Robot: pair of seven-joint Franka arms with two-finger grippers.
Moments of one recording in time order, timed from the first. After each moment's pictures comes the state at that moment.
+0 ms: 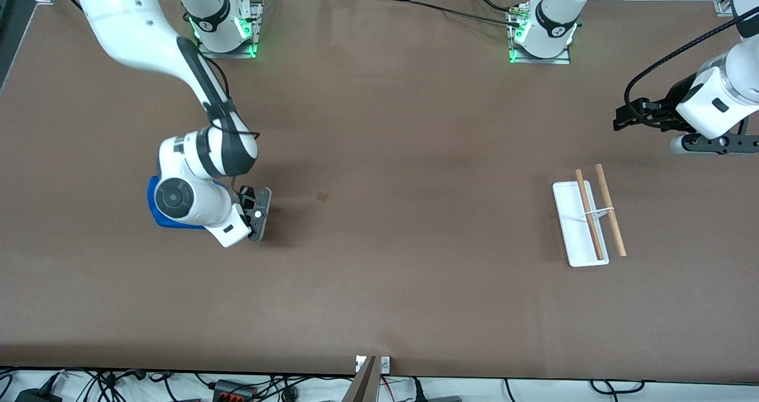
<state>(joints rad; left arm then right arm) -0.14 0.02 0.13 -1.69 -0.06 1.56 -0.03 0.25 0.61 0.06 -1.59 0.06 2.10 -1.12</state>
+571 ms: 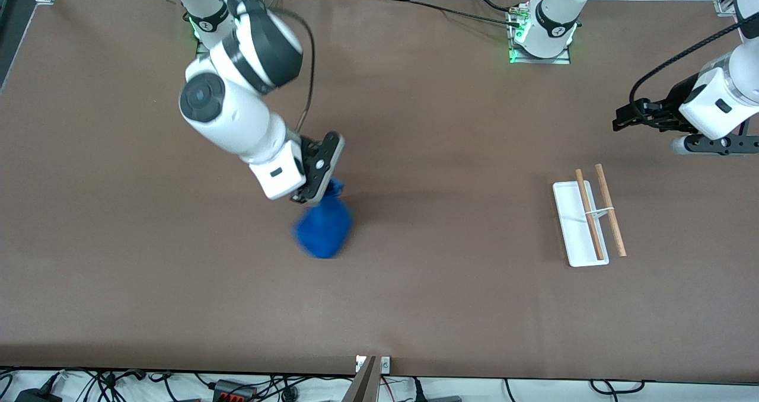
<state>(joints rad) -0.12 0.03 0.13 -1.69 -0.09 1.56 -0.03 0.31 0.49 0.30 -1.36 0.23 2.09 -0.65</state>
